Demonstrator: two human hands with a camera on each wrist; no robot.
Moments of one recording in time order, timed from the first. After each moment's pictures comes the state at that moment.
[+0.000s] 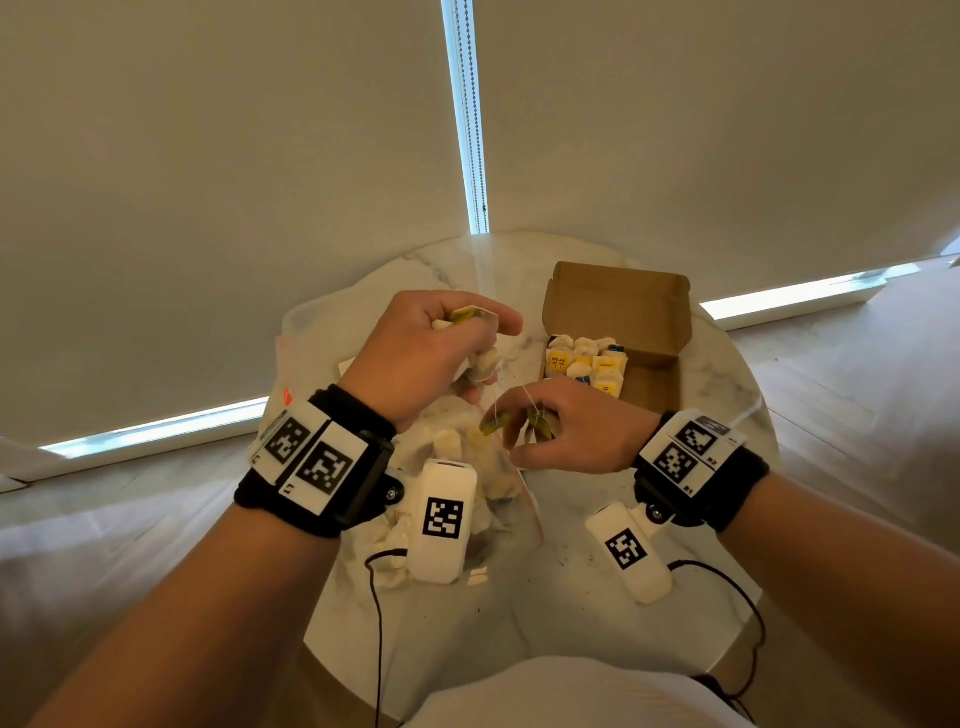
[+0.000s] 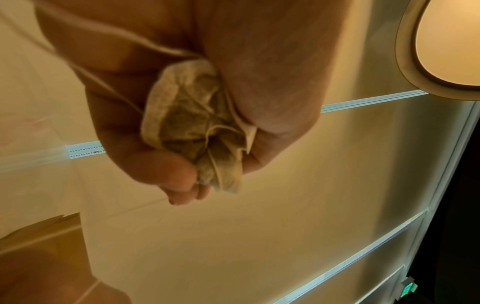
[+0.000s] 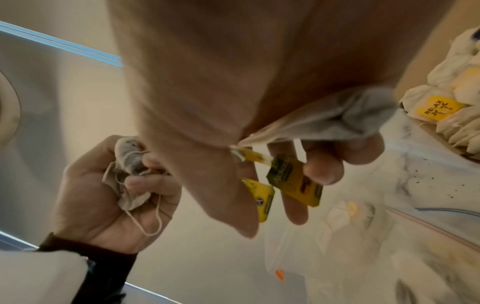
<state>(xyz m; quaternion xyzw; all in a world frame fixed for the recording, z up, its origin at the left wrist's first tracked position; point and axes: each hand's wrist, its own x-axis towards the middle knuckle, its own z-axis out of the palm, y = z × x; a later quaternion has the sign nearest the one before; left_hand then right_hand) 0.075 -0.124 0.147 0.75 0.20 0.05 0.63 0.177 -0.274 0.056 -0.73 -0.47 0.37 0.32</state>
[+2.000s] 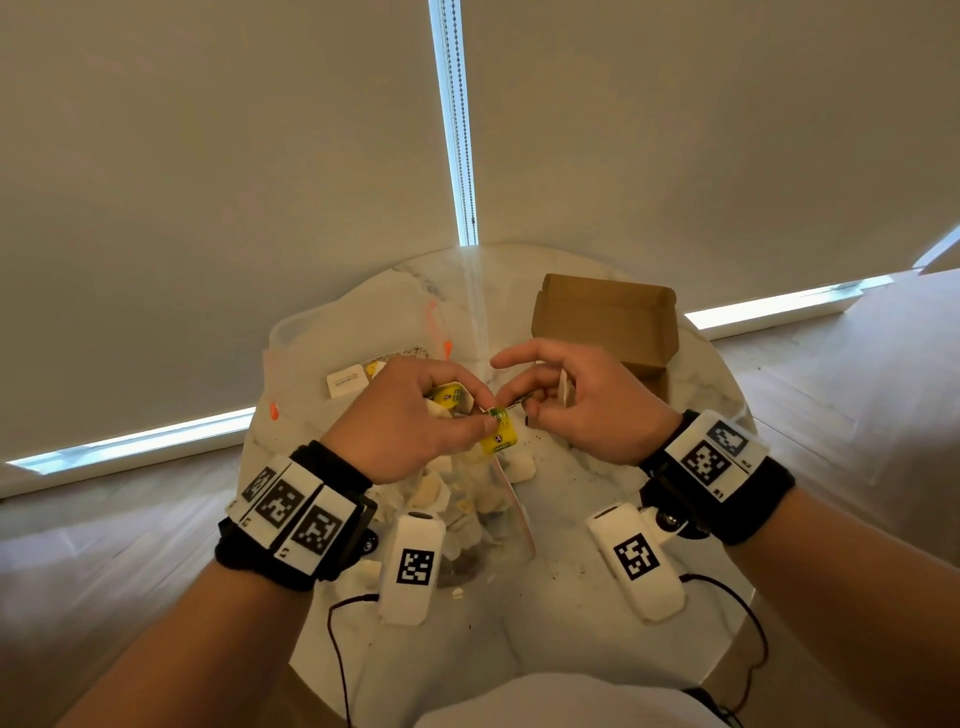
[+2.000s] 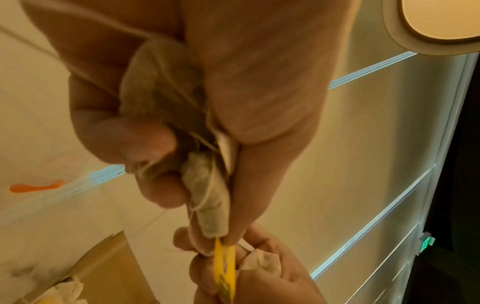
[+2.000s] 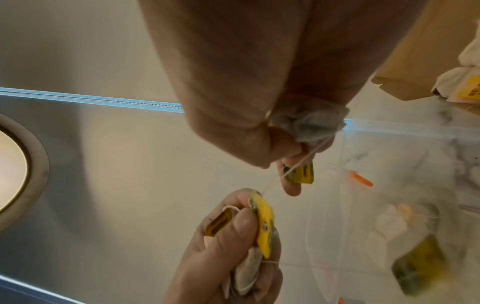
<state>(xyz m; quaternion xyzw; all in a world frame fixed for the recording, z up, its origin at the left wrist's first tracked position) 0.056 -0.114 0.117 0.86 0.14 -0.01 0.49 0.182 -0.280 0.086 -0.73 -0.36 0.31 0.49</state>
